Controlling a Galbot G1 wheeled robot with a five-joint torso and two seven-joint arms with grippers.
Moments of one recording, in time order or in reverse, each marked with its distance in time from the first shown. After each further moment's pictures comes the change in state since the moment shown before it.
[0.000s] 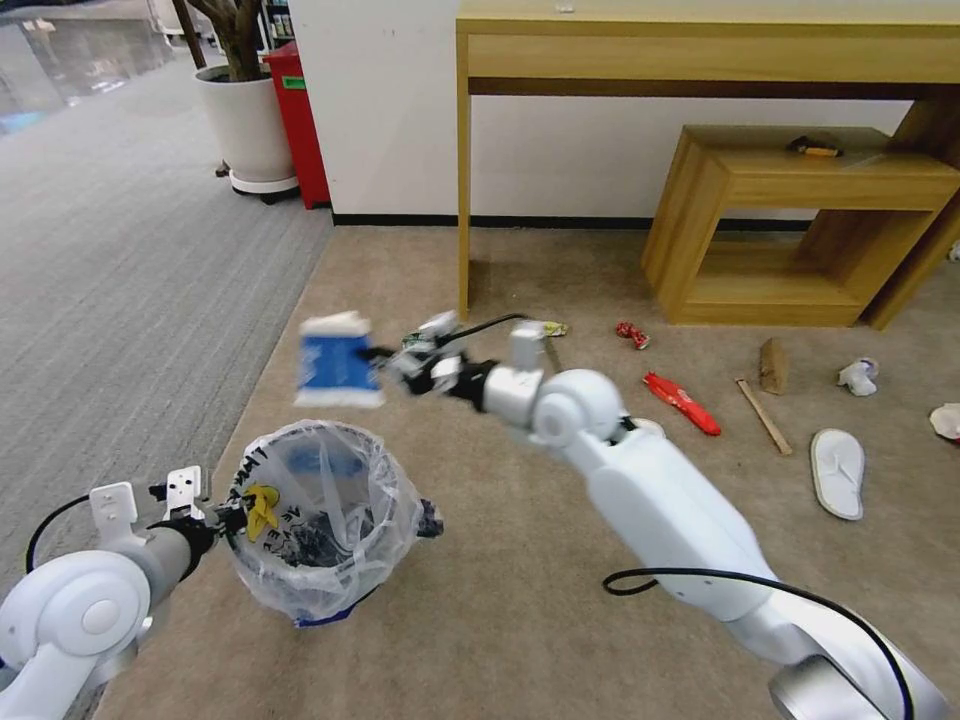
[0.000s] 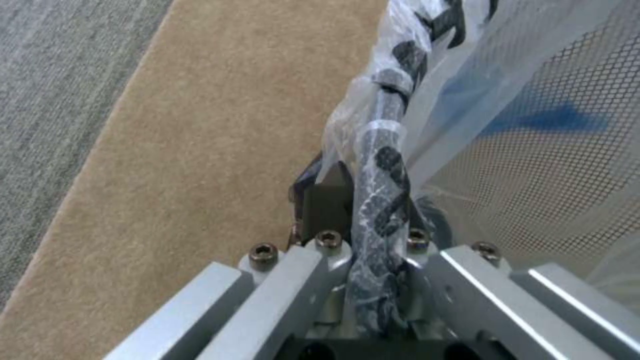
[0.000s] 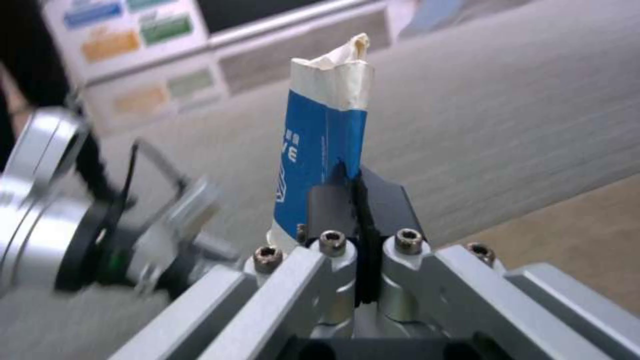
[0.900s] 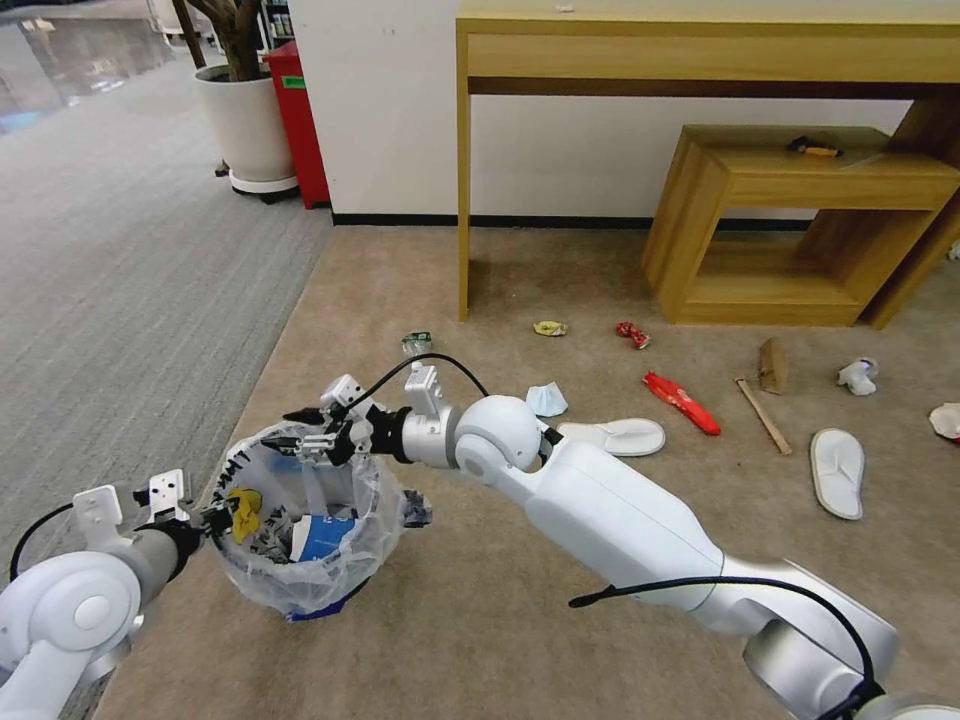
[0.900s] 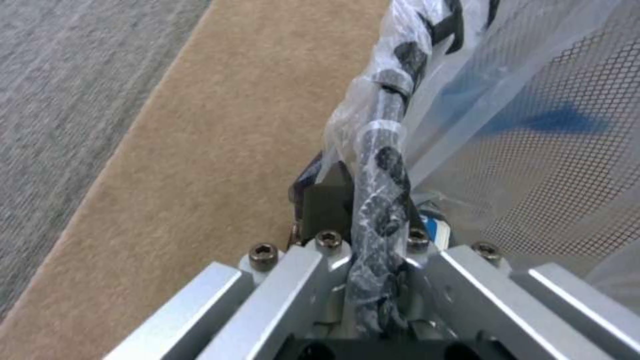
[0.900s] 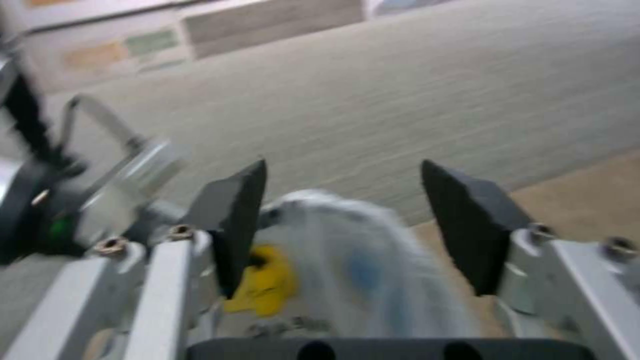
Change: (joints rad) left arm 0.014 -0.063 -0.057 0.019 0.007 0.000 -0.014; right arm 0.024 0.020 -0.076 0.017 -0.065 -0.013 0.147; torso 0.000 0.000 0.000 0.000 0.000
